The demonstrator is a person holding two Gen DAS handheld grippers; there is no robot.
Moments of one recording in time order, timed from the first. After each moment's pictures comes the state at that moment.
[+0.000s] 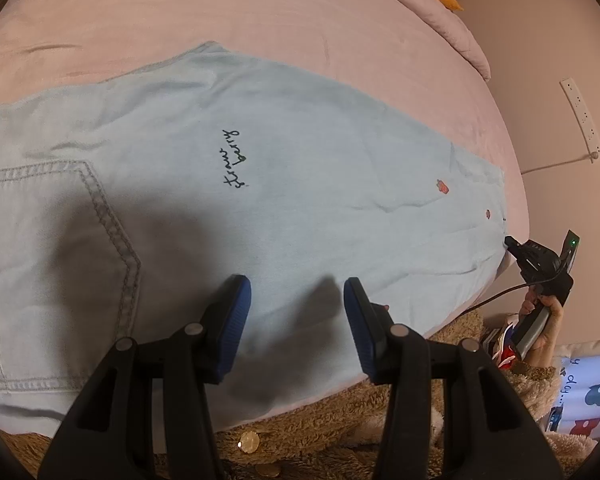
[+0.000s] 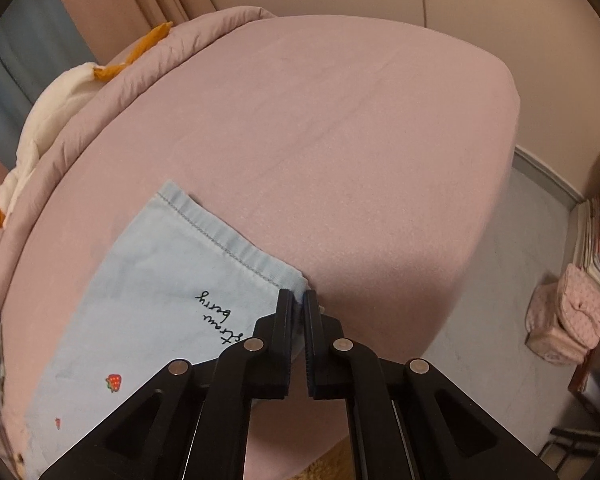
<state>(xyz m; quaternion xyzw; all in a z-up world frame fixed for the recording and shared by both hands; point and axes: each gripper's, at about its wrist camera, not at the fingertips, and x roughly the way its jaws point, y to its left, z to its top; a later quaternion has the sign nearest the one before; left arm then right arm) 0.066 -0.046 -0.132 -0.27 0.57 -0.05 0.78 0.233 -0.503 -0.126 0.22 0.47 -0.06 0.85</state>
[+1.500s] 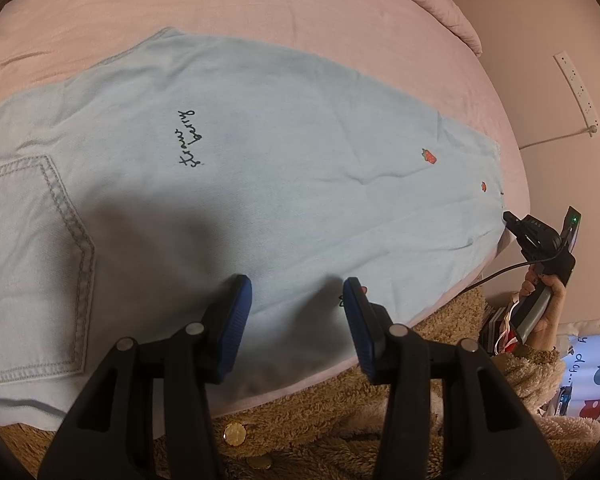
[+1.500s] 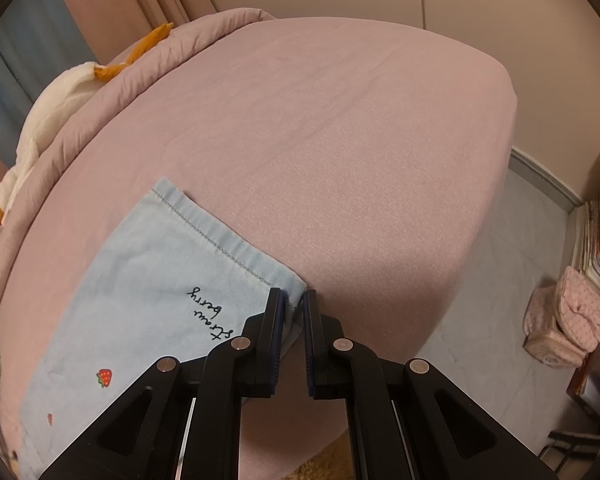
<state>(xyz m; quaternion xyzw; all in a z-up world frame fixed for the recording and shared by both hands) 0.066 -0.067 -0.131 -0.25 0.58 -0.07 0.77 0.223 -0.506 -0.128 0.22 0.47 -0.07 0.86</state>
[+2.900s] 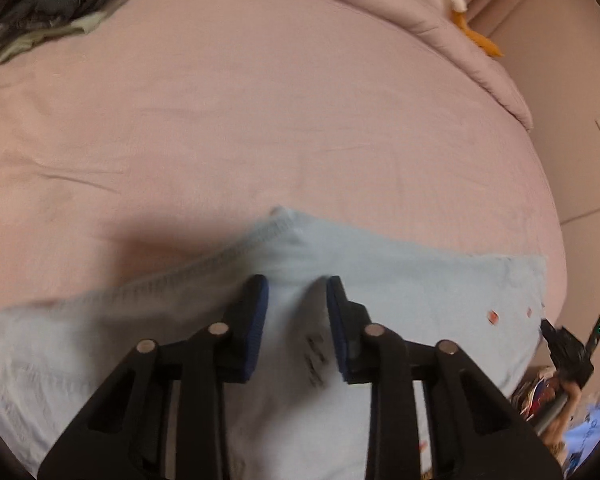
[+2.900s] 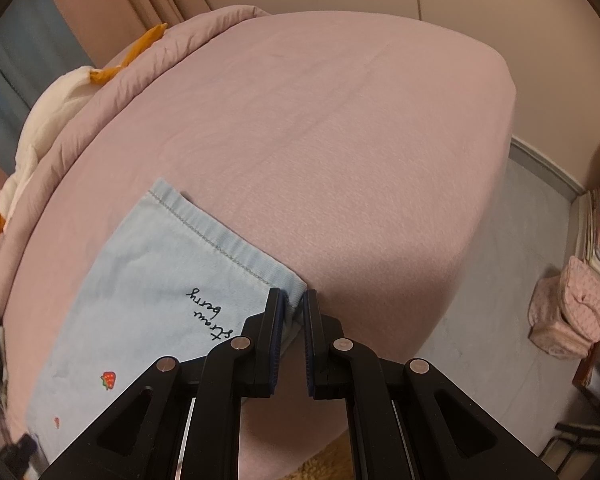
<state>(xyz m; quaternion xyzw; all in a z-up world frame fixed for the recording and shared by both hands) 0.154 0.013 -0.129 -0.25 0.53 0.05 0.81 0.223 -0.508 -0.128 0.23 0.47 -0.07 0.85</state>
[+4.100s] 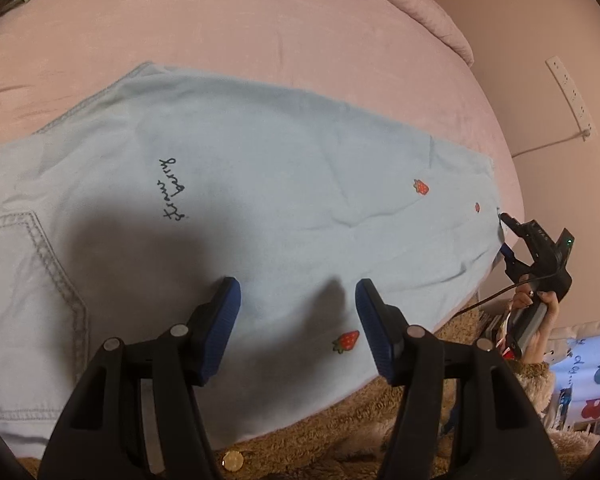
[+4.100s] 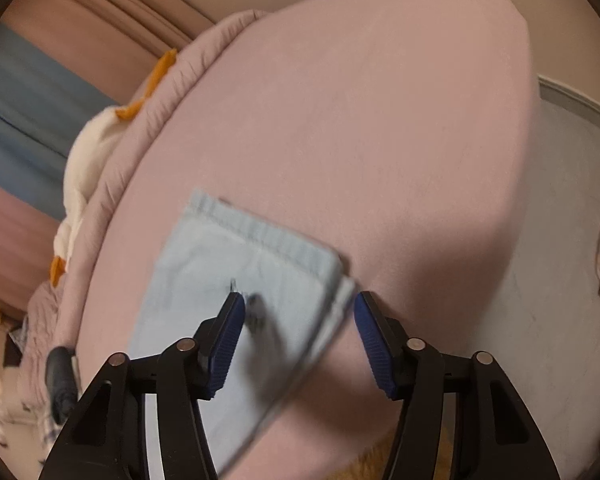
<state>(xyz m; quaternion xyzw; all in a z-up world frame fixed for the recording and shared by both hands) 0.099 -0.063 -0.131 -0.26 0.56 -0.08 0.78 0.215 -0.512 -0.144 0.37 0.44 0.01 0.82</state>
